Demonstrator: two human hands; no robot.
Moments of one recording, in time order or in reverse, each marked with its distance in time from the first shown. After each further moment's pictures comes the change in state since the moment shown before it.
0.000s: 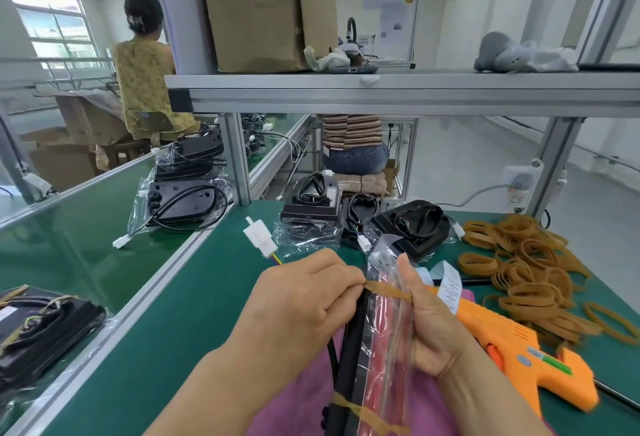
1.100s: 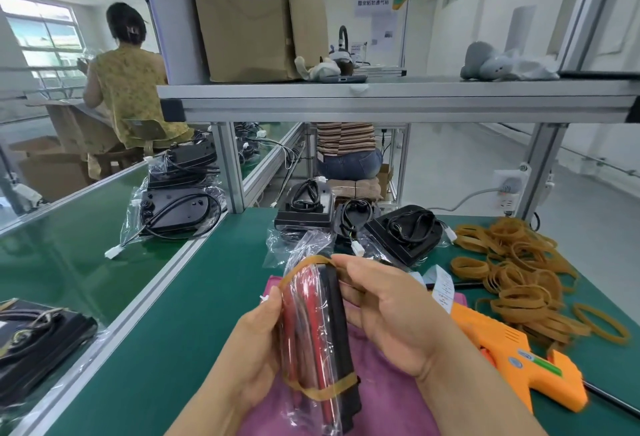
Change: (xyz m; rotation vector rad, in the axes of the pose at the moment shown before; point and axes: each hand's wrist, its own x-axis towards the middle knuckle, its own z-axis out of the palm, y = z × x) left_hand -0.052 -0.064 0.049 -1.136 0.092 -1.168; right_hand -0.011 -0.005 0.057 -0.325 0.035 -0.191
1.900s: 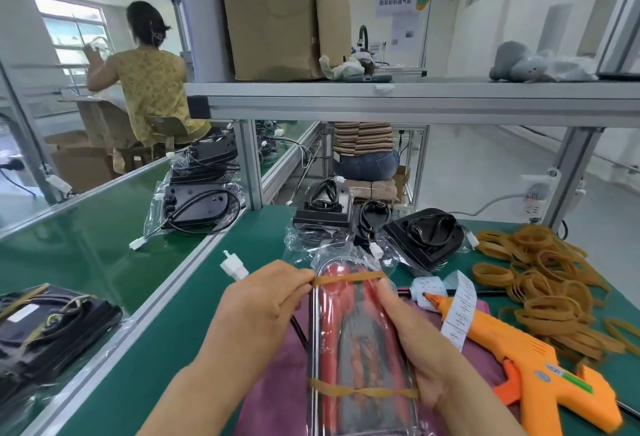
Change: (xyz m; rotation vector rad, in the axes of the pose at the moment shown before) left_hand -0.024 0.050 -0.008 1.093 0.110 0.945; right_hand 0.008 0.044 -0.034 0.008 -0.001 0.177
